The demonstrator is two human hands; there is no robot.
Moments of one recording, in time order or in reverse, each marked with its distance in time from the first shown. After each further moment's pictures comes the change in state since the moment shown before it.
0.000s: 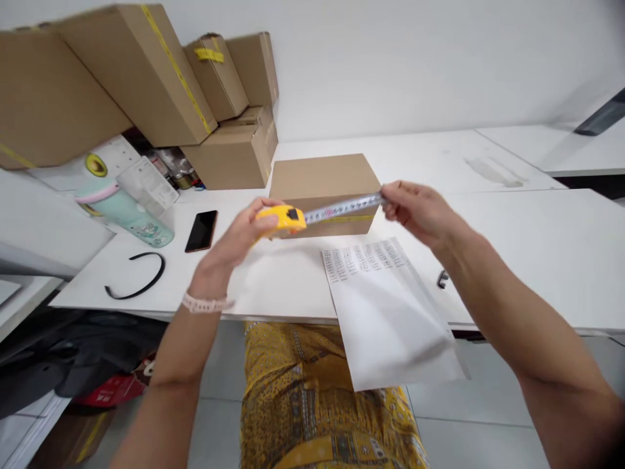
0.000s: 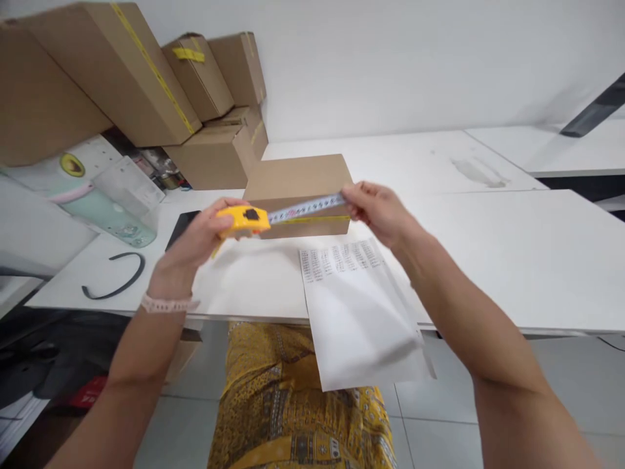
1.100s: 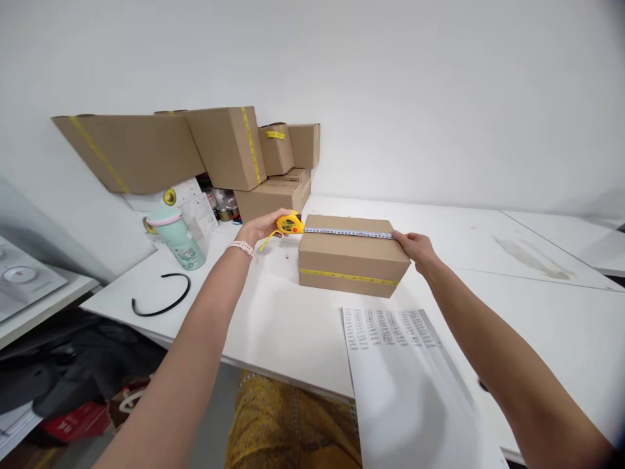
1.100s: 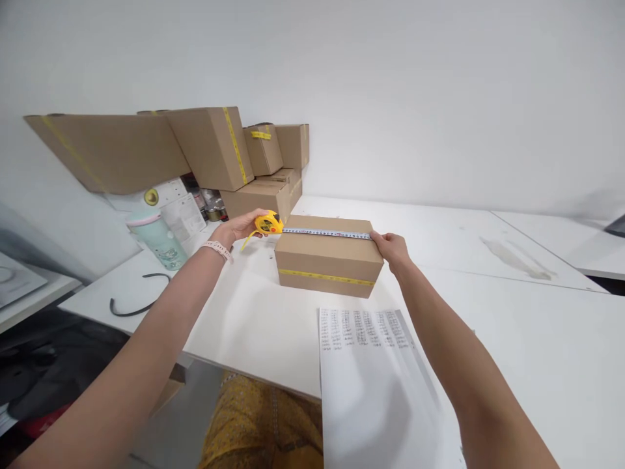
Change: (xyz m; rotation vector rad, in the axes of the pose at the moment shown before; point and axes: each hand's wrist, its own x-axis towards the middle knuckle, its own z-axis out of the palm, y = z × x) left_hand 0.142 -0.024 -0.129 -0.020 0.009 -0.214; right_hand 0.137 0.044 -0.009 -0.354 0.383 0.180
